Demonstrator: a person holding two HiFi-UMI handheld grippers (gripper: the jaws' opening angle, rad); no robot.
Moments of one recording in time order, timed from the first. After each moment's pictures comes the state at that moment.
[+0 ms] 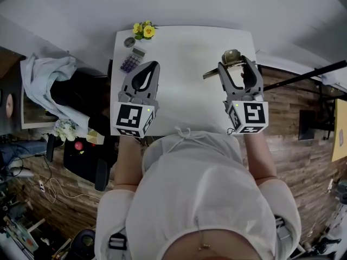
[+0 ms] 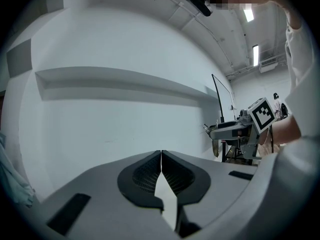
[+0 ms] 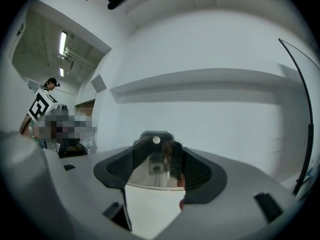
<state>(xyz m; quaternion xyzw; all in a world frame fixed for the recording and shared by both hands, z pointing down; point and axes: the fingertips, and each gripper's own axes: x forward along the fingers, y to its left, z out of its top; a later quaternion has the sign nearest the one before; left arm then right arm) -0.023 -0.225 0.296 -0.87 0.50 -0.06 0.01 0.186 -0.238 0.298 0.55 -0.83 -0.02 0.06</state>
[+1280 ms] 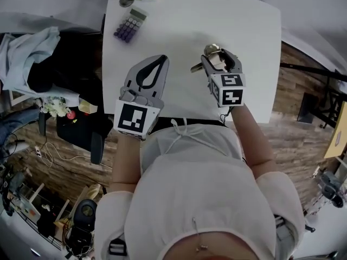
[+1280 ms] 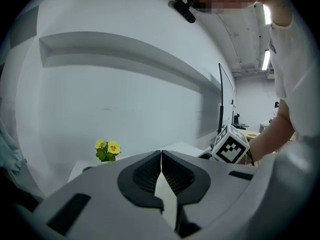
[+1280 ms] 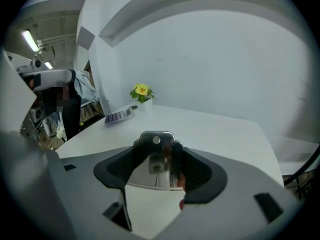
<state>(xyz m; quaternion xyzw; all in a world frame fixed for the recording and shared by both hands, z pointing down) -0.038 -0.232 0.415 -0.86 0.48 -0.13 -0.11 0.109 -0.272 0.559 0.46 -0.81 0.22 0.29</state>
